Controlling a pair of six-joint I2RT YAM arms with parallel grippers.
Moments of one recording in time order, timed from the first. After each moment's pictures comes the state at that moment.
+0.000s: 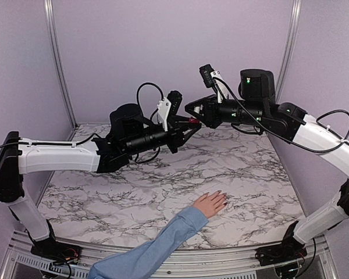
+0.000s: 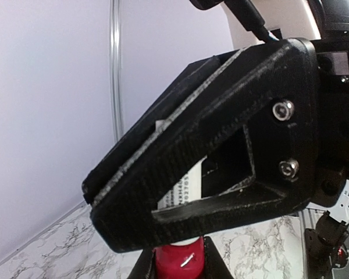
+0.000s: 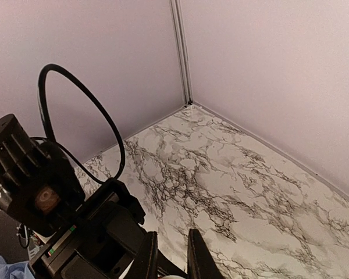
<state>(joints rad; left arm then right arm) -0.97 1.68 1.24 0.53 0.21 -0.06 0.83 1.38 1.46 -0.31 -0.20 0.13</state>
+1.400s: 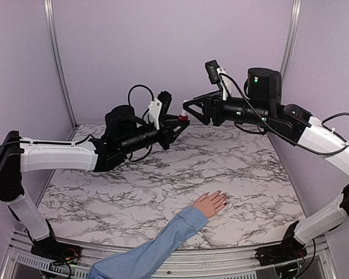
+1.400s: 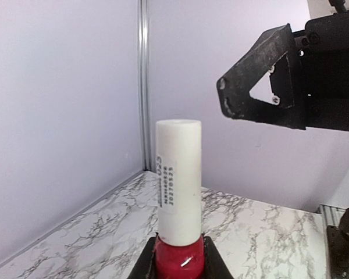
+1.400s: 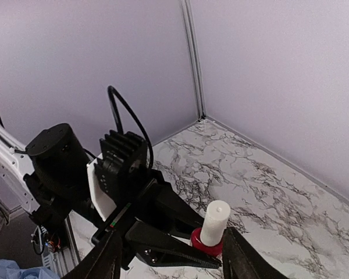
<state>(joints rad) -0.92 1.68 1.18 0.57 0.13 -0.02 0.82 1.35 1.43 -0.26 -0.20 0.16</state>
